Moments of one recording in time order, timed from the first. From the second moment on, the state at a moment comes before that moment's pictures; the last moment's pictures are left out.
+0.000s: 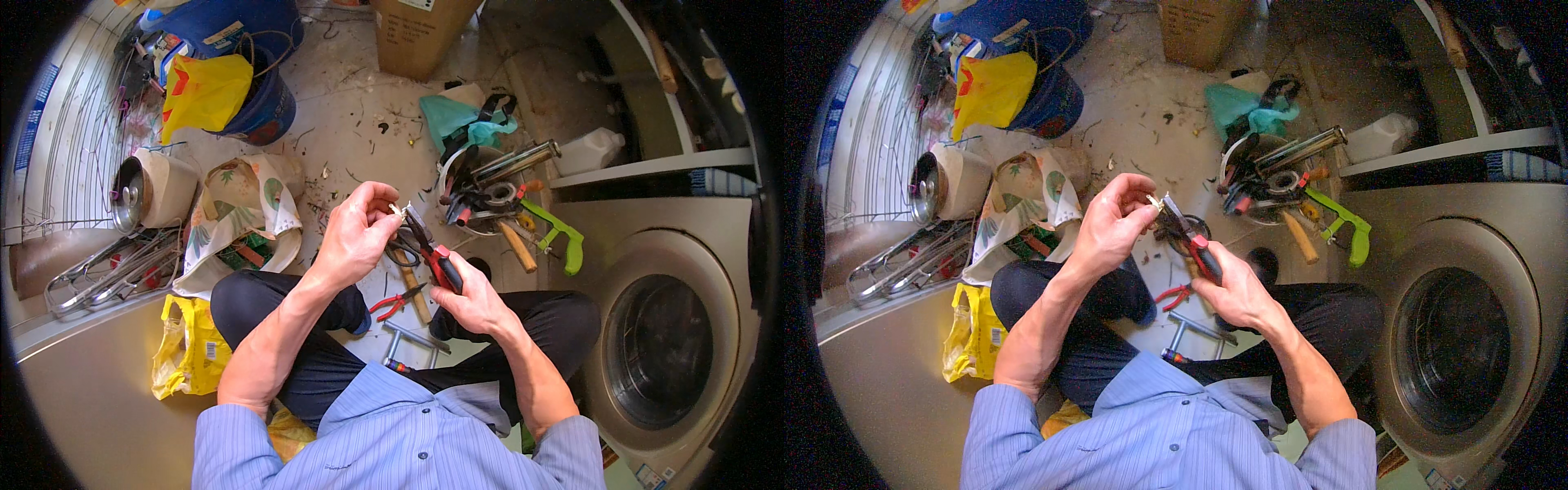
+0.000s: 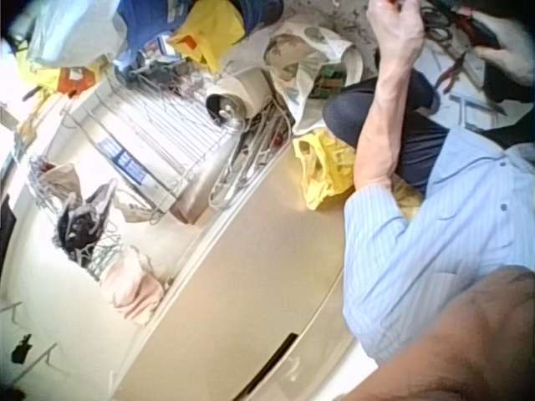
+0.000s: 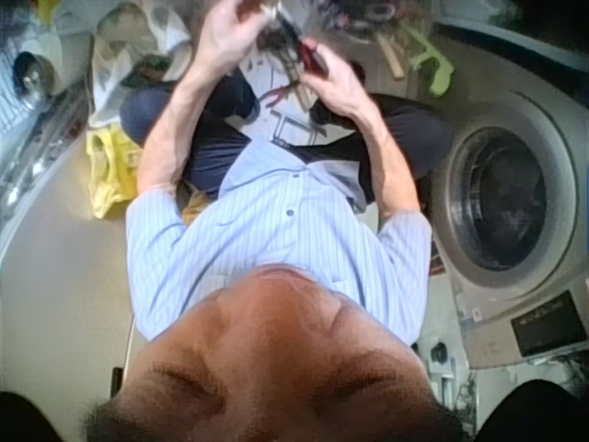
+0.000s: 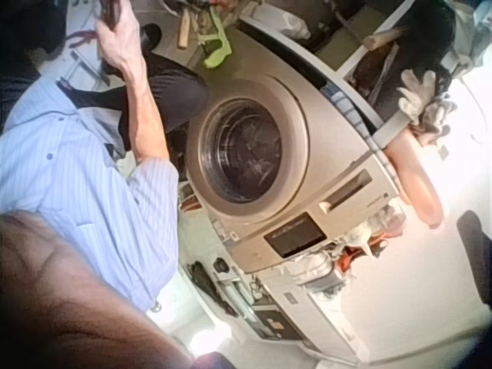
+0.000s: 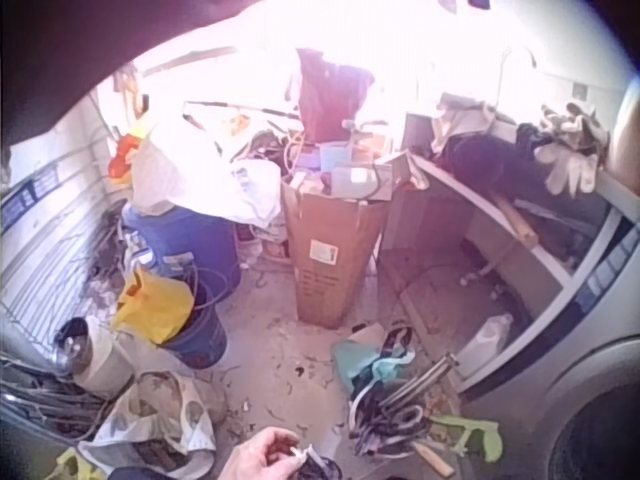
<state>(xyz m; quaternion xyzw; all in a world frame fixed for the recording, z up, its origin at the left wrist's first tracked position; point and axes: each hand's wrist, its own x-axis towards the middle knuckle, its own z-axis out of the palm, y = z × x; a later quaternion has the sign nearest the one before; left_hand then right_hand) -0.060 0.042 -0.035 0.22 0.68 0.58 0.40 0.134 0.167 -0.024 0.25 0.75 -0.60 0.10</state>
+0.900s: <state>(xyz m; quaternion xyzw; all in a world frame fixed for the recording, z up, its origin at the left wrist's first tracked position) -0.052 0.046 -0.028 0.20 0.68 0.60 0.36 0.137 0.164 -0.035 0.21 0.82 -0.53 -0.03</state>
